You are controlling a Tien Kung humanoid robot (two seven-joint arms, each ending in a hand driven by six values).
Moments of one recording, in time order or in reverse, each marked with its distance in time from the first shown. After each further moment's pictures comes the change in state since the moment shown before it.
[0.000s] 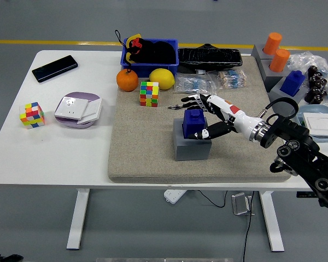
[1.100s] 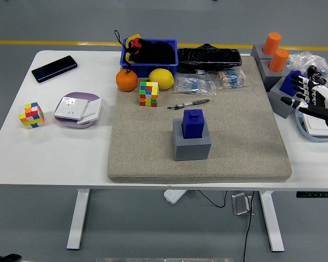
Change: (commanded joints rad) left arm -0.005 0.007 0.030 0.002 -0.050 0.006 -0.012; right arm -0.362 -0.158 0.719 0.100 -0.093 0.099 -0.141
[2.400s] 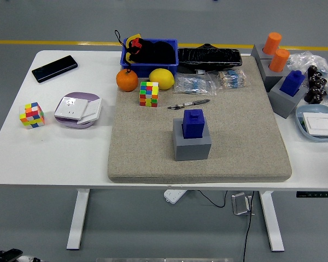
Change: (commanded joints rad) left arm -0.016 0.002 -0.061 -0.006 0.092 0.010 0.025; right arm -0.140 0.107 0.423 0.019 -0.197 -0.054 -0.030
